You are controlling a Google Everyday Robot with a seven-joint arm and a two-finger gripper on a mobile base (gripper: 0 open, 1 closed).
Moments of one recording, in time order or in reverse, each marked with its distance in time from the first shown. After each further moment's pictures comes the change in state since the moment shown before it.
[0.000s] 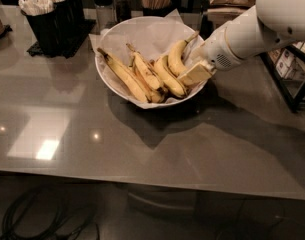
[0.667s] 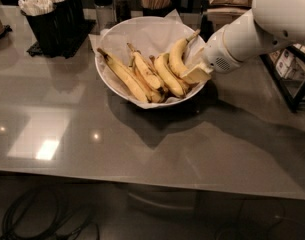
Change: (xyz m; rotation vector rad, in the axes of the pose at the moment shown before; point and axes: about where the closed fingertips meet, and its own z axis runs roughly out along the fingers) arm 0.009 0.004 0.005 -0.012 0.032 -0.013
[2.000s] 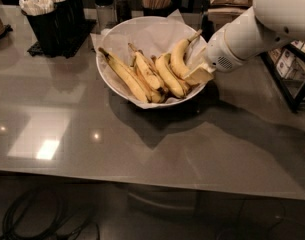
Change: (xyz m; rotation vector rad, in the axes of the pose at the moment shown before) arm 0.003 -0.001 -0.005 -0.006 0.028 -0.014
